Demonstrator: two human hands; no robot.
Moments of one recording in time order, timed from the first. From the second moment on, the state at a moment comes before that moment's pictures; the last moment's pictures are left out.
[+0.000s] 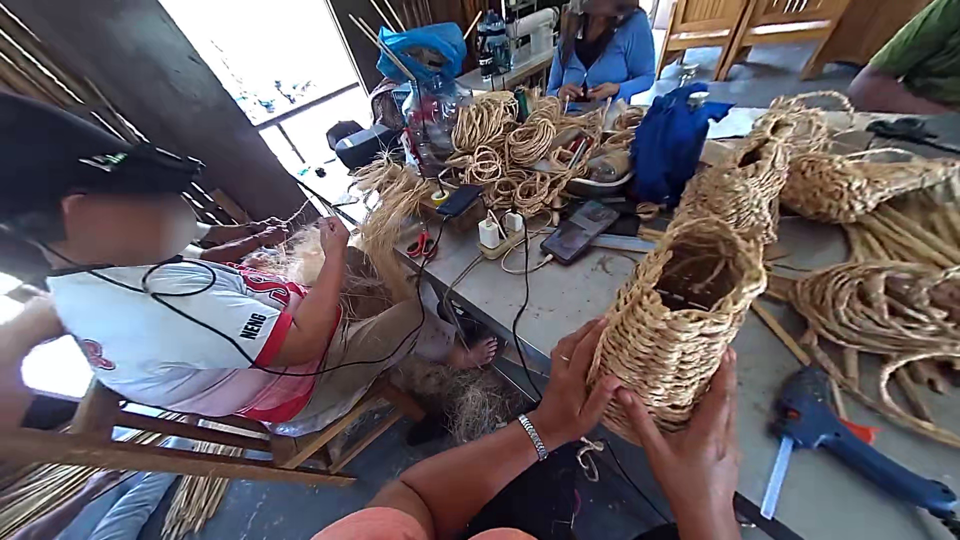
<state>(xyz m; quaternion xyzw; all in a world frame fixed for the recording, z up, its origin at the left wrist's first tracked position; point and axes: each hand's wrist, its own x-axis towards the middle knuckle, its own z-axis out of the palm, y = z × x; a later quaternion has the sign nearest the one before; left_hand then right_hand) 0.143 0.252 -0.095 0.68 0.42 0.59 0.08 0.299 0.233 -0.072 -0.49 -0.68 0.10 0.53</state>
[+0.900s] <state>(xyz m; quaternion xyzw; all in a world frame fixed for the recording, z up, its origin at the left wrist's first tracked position) 0.143 0.251 -0.094 0.68 0.42 0.60 0.08 0.297 0.233 -0.073 -0.49 -0.68 0.09 0.53</state>
